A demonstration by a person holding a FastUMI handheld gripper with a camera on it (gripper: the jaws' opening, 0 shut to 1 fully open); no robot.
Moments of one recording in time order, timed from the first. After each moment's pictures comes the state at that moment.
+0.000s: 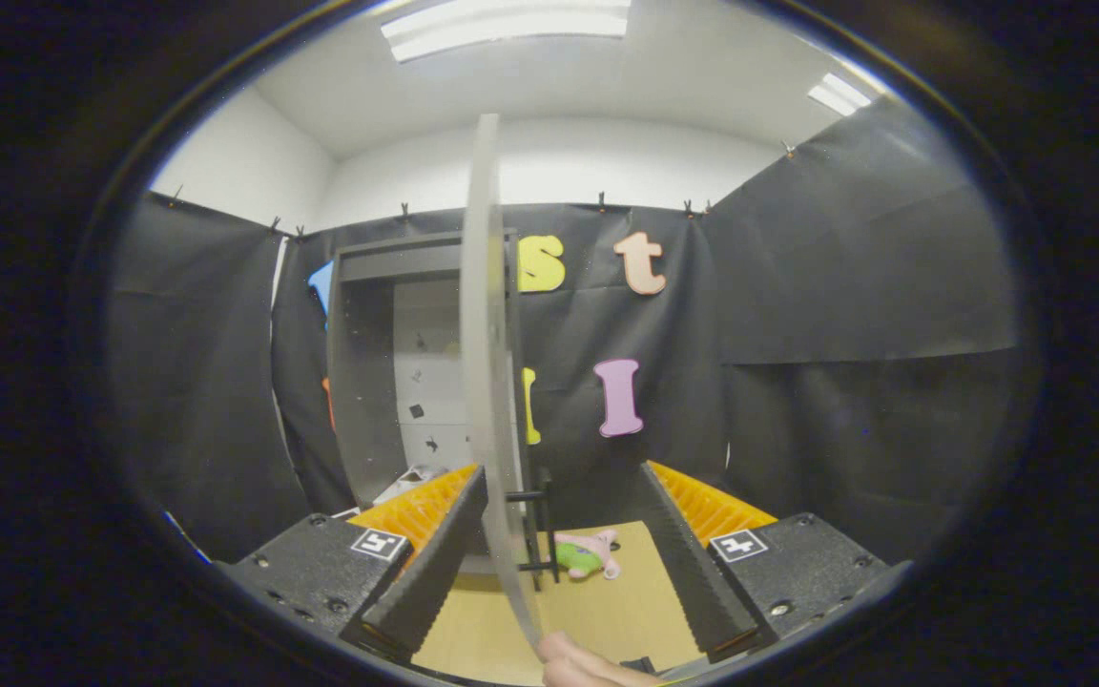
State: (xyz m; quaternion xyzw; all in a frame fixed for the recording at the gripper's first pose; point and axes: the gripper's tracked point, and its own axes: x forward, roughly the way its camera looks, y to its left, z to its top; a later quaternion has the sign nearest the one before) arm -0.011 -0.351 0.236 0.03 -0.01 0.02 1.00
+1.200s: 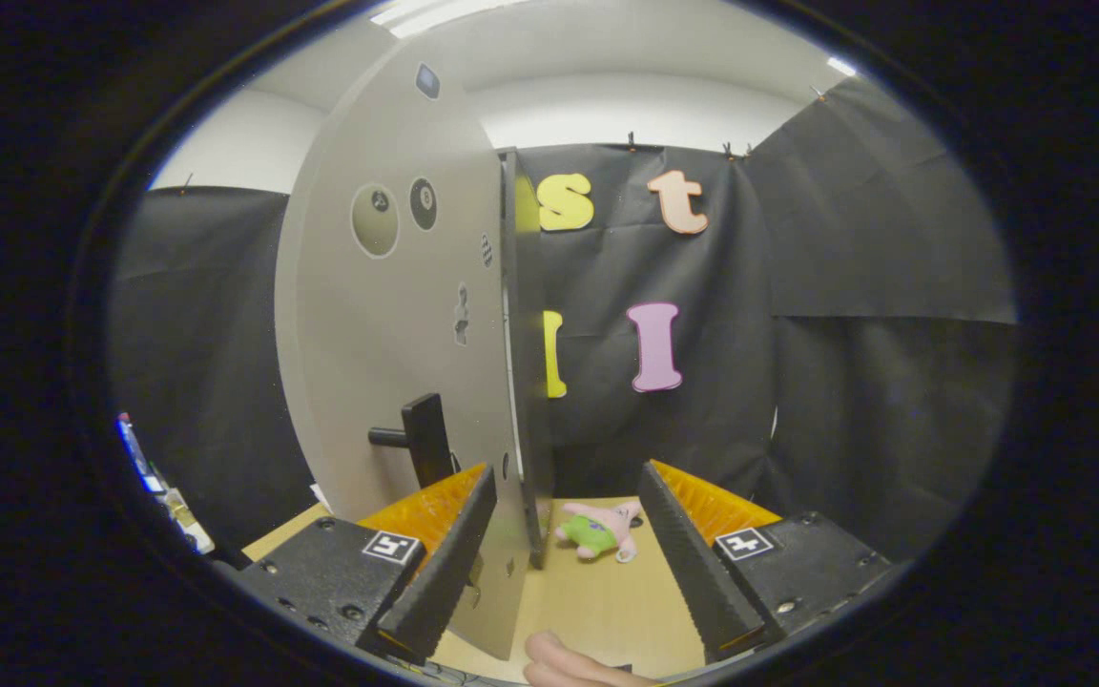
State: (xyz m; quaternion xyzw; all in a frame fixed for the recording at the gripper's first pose) arm 0.082 -0.350 0.156 0.01 0.06 0.10 0.99
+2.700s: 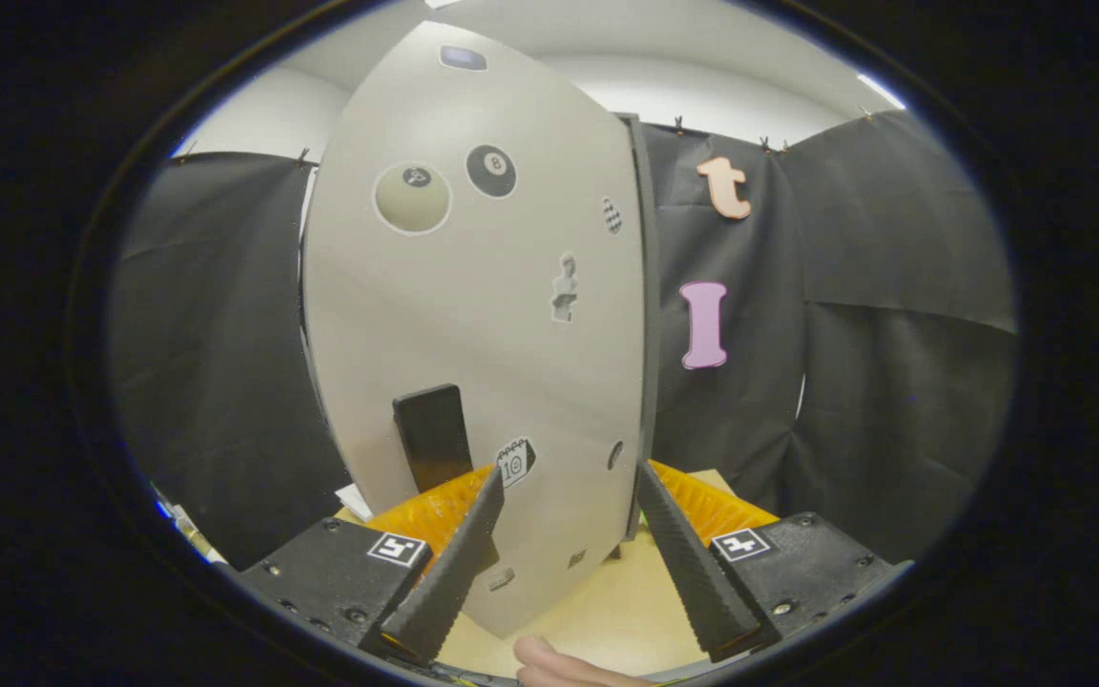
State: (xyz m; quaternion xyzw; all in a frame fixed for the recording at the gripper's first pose) arm 0.094 -0.116 0.142 0.00 0.11 0.08 0.99
